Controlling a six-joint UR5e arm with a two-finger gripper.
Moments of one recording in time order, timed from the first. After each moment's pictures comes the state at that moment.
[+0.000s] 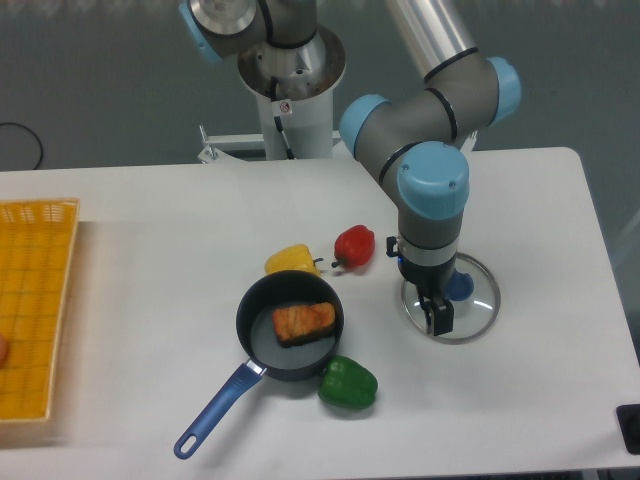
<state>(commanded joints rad) 2.58 -1.99 -1.57 -1.02 1.59 1.83</state>
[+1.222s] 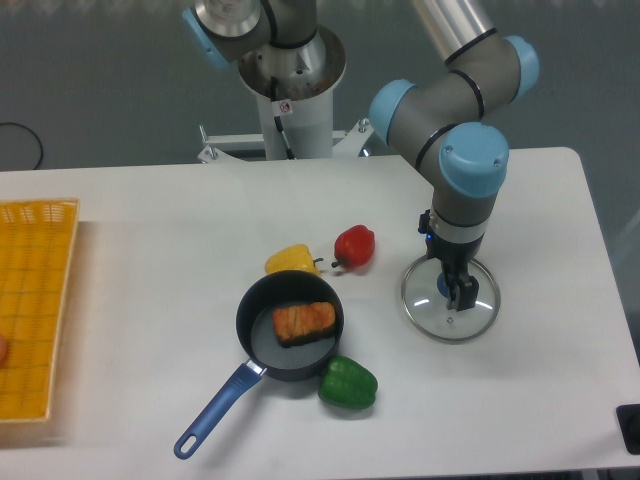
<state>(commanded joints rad) 2.68 -1.97 -1.67 -1.02 1.56 1.95</state>
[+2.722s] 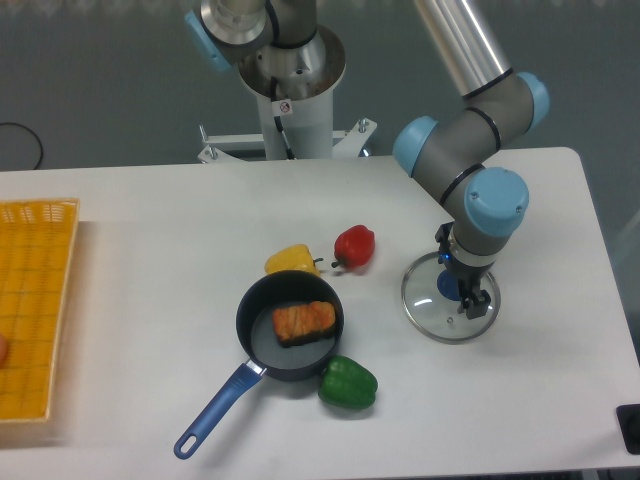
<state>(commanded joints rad) 2.72 -2.09 -1.65 -1.01 1.60 1.97</state>
